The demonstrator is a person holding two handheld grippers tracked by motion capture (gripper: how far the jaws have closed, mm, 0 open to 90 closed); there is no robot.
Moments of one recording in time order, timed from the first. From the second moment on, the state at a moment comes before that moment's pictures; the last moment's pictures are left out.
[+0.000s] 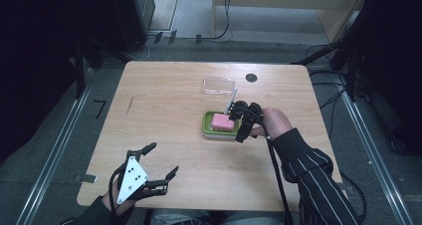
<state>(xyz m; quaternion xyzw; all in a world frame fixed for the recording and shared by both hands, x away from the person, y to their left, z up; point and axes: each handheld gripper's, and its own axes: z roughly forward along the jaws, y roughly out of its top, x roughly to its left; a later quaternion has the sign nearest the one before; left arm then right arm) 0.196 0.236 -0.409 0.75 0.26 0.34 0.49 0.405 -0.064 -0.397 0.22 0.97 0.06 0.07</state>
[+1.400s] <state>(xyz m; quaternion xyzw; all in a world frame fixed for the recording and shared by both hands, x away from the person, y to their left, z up) 0.196 0.234 -0.410 0.75 0.26 0.34 0.50 0.329 -0.130 -0.431 0.28 0.96 0.00 0.07</state>
